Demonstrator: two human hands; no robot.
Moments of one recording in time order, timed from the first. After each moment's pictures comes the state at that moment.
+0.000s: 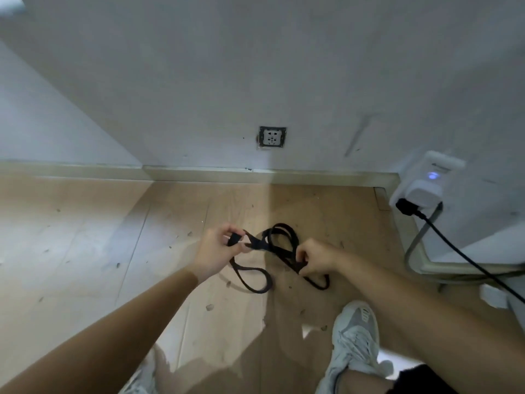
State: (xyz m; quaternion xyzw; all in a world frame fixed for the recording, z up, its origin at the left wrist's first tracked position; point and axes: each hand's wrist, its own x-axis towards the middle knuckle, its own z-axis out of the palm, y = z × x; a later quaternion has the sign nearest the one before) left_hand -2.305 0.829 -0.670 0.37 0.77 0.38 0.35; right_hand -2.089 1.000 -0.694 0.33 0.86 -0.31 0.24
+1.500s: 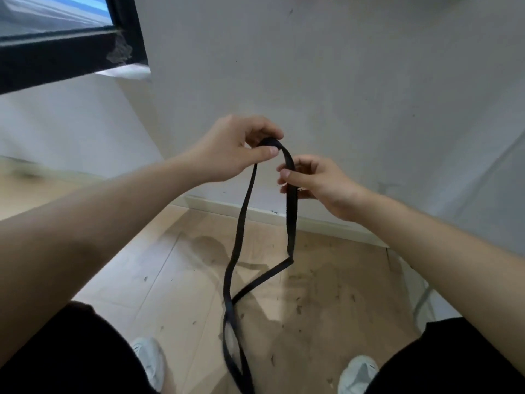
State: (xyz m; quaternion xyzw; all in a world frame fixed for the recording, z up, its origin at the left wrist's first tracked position) left_hand -2.378 0.833 -0.376 0.62 0.67 0.40 0.08; right_hand -2.207 0.961 -0.408 0.23 0.77 -0.57 -0.14
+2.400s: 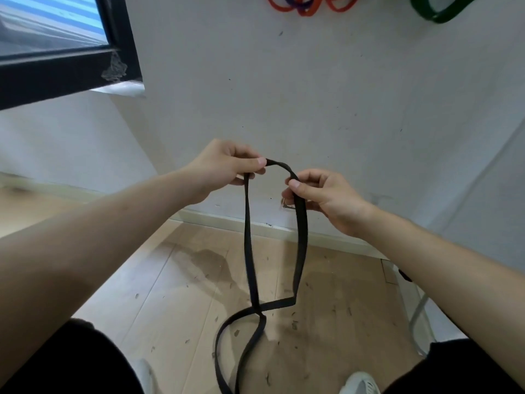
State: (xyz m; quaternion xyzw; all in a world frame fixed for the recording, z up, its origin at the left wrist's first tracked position) left_hand -2.380 0.843 -0.382 0.43 0.70 0.48 0.30; right_hand -2.190 0.974 -0.408 0.25 0.73 -0.61 -0.19
